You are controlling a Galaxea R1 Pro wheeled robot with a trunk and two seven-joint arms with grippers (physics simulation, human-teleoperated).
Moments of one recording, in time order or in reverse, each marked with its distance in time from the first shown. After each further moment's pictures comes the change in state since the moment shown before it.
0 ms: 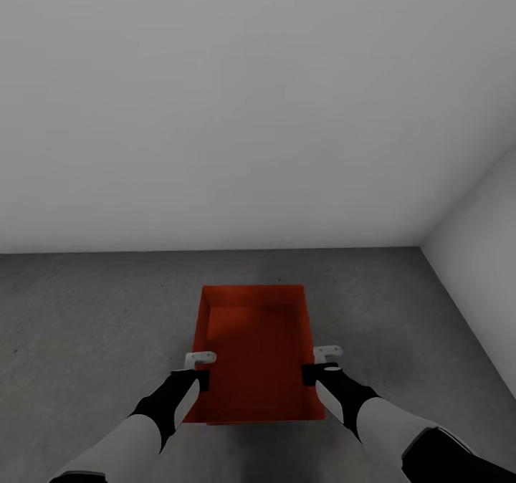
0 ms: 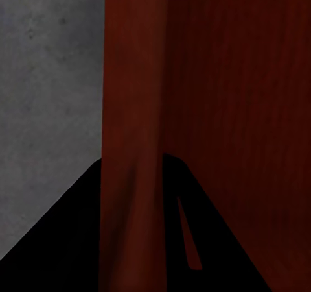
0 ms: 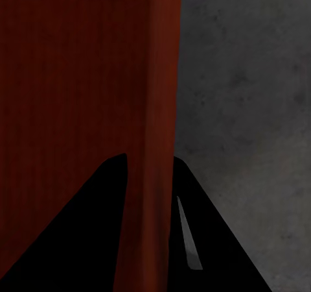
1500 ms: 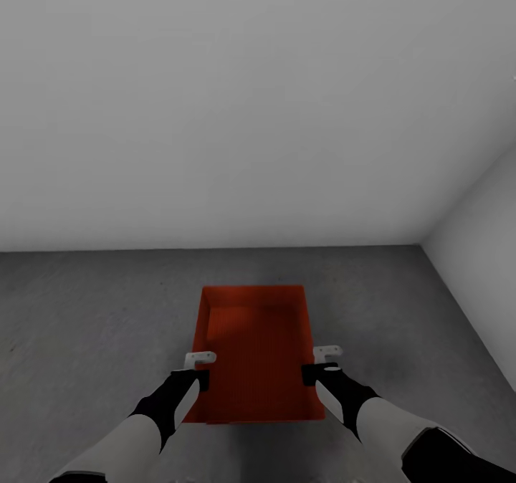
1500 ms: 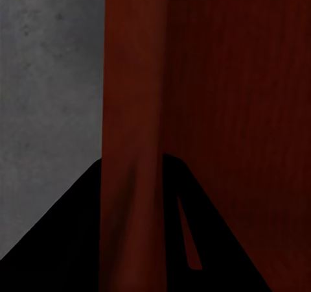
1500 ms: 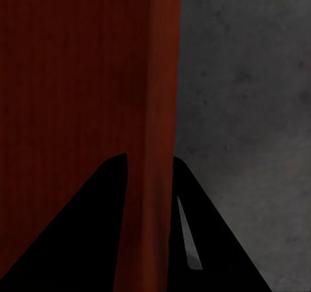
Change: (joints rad) left arm 0.000 0.000 0.003 0.000 -0.002 0.001 -0.001; right arm 0.000 0.001 -0.001 0.000 0.001 0.001 0.000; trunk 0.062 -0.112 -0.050
